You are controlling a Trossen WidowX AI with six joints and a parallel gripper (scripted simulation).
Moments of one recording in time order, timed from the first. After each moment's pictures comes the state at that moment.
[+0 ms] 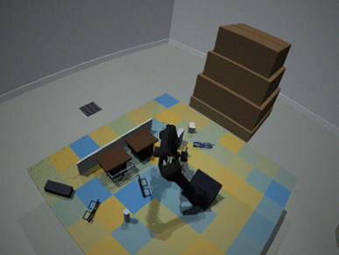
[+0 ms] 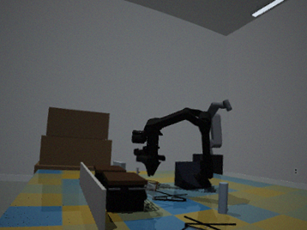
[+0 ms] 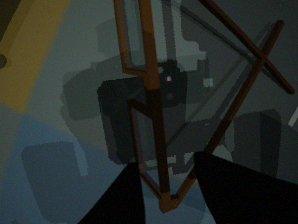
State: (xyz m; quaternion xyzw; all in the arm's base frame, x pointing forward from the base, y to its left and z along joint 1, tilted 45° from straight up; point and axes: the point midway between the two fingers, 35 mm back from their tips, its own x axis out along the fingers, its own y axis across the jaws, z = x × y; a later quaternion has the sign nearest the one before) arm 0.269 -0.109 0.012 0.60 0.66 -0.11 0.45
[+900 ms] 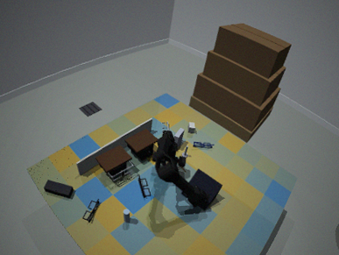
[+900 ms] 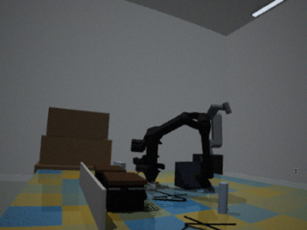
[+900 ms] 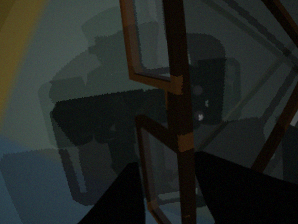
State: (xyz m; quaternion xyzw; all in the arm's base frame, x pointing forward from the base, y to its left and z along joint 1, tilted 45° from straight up) arm 0.277 -0.077 -0.016 0.60 0.66 -0.10 0.45
